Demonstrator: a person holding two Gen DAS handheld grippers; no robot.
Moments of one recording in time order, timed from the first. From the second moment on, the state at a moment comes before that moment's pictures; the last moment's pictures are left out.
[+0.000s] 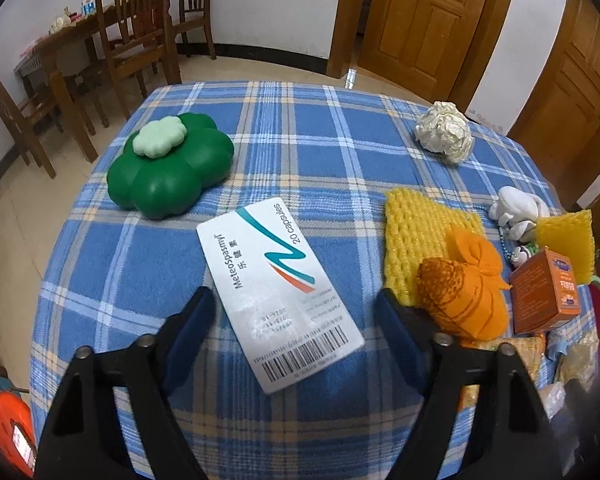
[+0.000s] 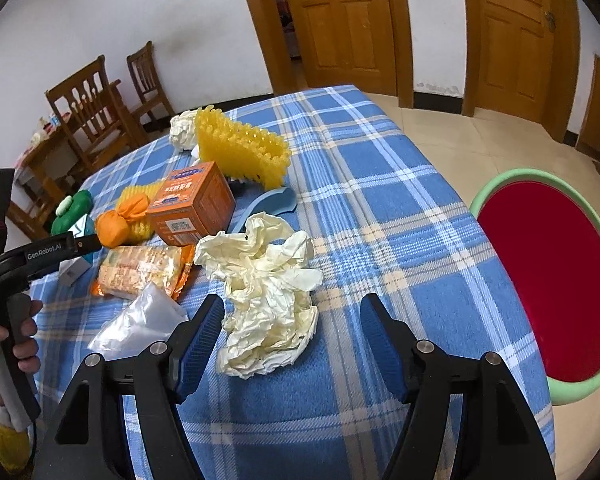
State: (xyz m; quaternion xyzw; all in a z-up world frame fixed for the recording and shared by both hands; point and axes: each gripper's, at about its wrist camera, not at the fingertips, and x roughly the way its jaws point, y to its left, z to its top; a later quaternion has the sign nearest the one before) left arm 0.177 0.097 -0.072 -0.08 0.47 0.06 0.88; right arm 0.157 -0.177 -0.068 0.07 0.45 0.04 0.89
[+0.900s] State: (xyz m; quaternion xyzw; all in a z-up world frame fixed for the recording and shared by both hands) left arm 0.127 0.054 -0.013 -0.05 0.41 0.01 0.91; right arm 0.119 -0.200 -0.032 0.10 0.39 0.03 0.91
